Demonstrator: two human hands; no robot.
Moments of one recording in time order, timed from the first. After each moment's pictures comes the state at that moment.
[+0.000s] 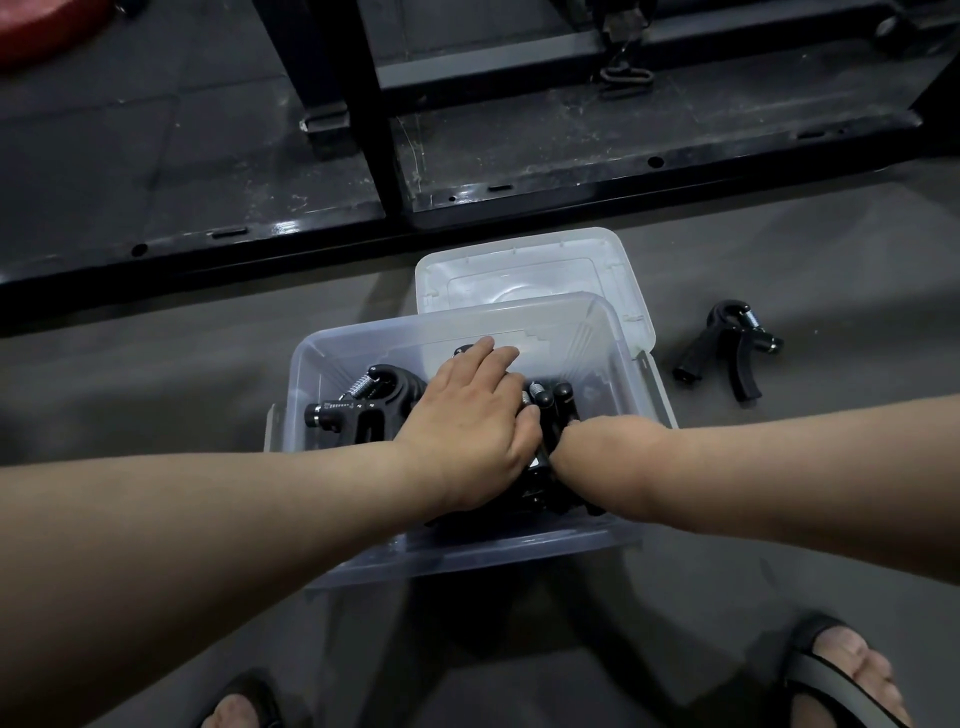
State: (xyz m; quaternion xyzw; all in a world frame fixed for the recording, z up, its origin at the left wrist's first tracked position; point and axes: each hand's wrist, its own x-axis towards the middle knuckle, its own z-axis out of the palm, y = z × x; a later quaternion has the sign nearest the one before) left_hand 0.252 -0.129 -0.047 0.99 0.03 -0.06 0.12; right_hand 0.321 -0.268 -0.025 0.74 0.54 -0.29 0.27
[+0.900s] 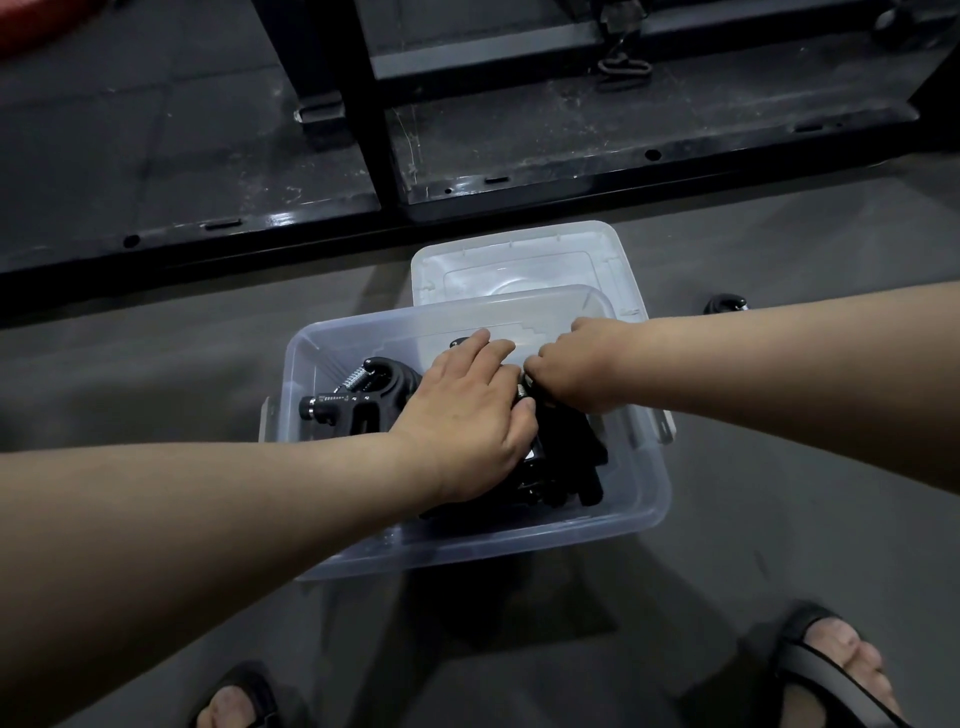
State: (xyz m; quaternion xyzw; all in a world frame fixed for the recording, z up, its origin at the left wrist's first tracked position) left_hand 0.252 -0.129 -0.048 0.99 0.03 -0.07 0.11; right_hand 0.389 -0.235 -0.039 0.72 0.60 -0.19 0.29
